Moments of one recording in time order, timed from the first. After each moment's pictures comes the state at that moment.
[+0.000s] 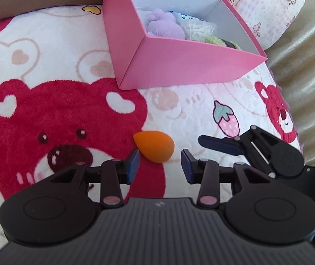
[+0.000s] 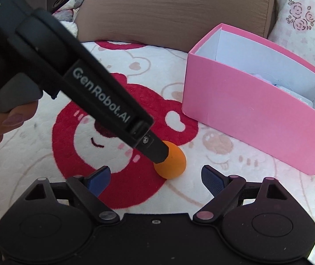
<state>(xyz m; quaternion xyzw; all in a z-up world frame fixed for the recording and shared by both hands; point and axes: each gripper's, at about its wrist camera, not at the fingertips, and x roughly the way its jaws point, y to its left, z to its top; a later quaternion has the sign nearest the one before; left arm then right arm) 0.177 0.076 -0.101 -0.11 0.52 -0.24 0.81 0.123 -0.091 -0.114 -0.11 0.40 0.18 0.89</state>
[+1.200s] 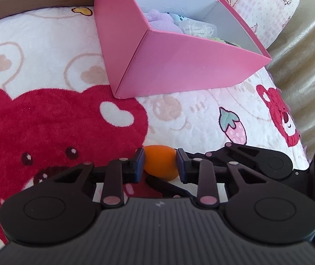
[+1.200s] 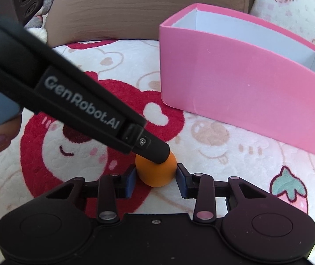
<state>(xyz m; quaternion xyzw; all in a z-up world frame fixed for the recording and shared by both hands) 0.190 0.069 -0.129 -0.11 0.49 -0.27 0.83 0.142 -0.097 -0.146 -0.07 0.39 0.12 0.91</state>
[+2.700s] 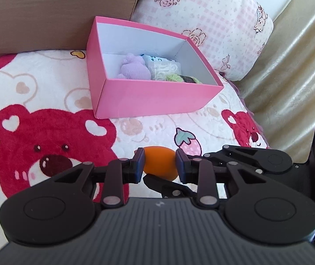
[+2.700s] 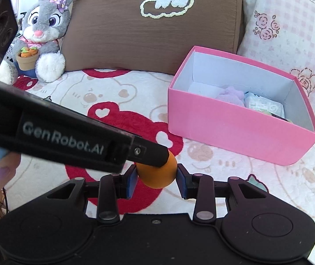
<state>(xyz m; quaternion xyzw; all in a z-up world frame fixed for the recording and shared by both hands) 0.109 0.067 -0.037 -0.14 0.41 -0.25 0.86 0.088 -0.097 -0.050 -0.06 0.38 0.13 0.91</state>
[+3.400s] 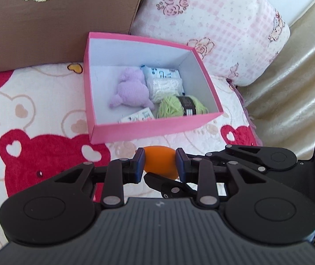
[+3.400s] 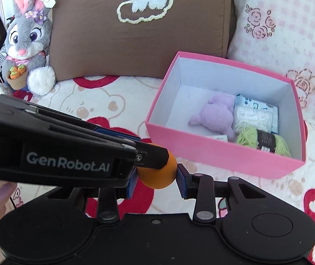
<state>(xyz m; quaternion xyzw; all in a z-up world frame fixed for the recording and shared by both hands) 0.184 0.042 0.031 -0.14 0.47 -0.22 0.84 0.165 -0.130 0.006 -0.02 0.46 0.13 0.88</state>
